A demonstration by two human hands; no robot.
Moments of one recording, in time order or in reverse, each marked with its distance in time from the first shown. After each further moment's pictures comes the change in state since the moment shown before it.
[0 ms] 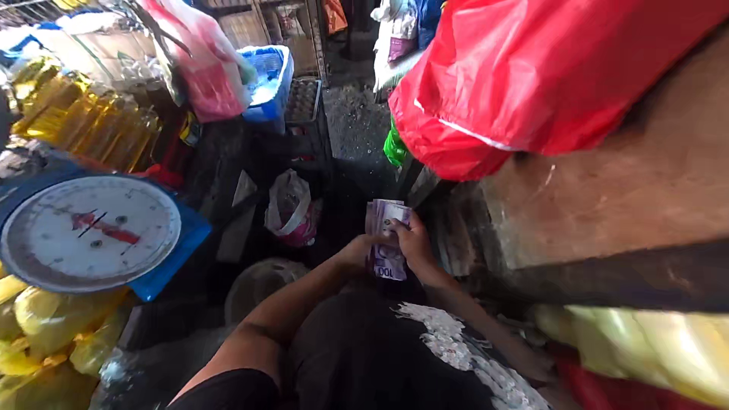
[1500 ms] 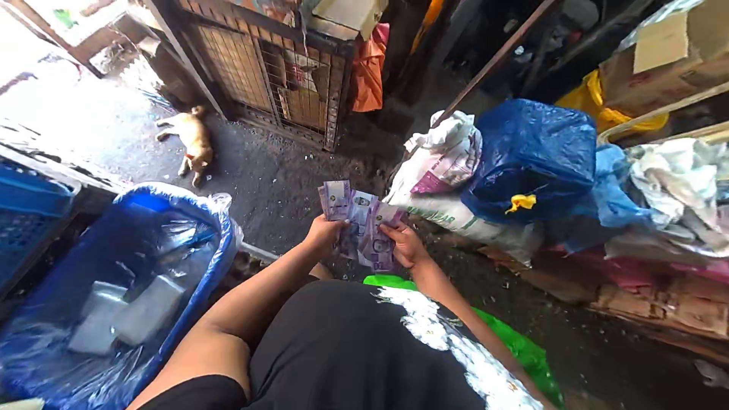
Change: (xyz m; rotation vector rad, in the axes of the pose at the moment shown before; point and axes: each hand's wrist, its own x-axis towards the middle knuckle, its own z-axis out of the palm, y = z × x) left_hand 0.708 0.669 -0.316 -0.145 0.699 0.139; right_hand 1.035 -0.194 0.137 0.283 -0.513 0.337
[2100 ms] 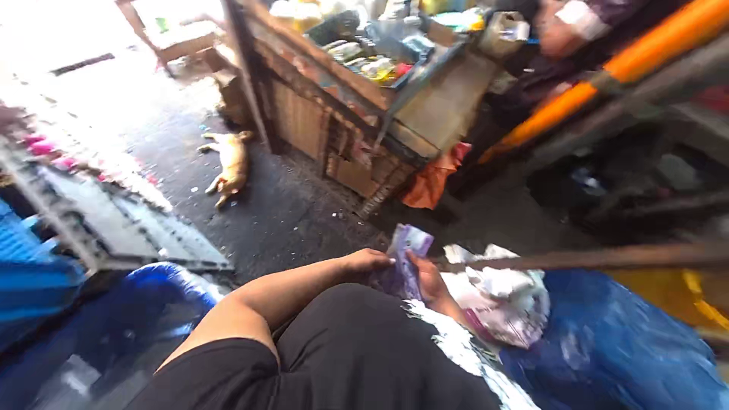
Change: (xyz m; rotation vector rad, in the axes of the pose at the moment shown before) left_hand 0.213 0.221 -0.061 0.114 -0.466 -0.027; right_hand 0.299 -0.141 0.121 -0.059 -0.076 0.075
